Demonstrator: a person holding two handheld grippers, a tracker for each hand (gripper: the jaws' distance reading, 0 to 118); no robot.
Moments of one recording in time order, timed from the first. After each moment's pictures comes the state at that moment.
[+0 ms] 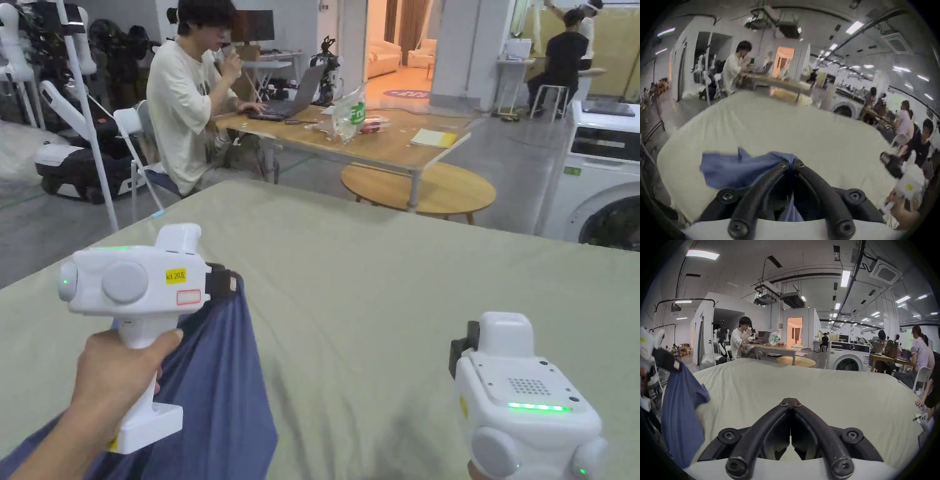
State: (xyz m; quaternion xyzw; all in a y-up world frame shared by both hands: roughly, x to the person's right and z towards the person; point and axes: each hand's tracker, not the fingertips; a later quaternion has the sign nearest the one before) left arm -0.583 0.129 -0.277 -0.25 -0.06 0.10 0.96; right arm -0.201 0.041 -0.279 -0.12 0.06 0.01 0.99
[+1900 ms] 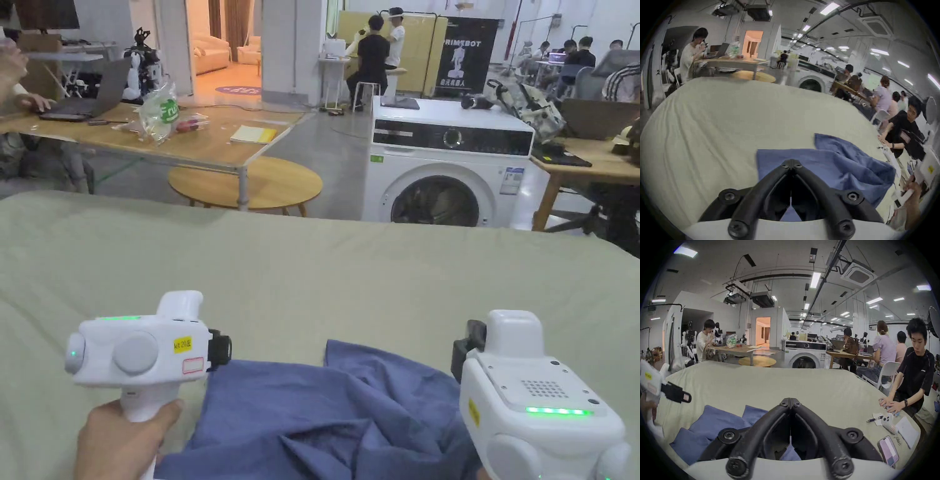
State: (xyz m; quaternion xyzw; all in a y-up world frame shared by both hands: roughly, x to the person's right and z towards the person) left arm -0.383 0.040 -0.369 -0.35 -0.18 0.08 0.91; right arm -0.016 0.068 -0.232 -0.12 -0.10 0.01 0.99
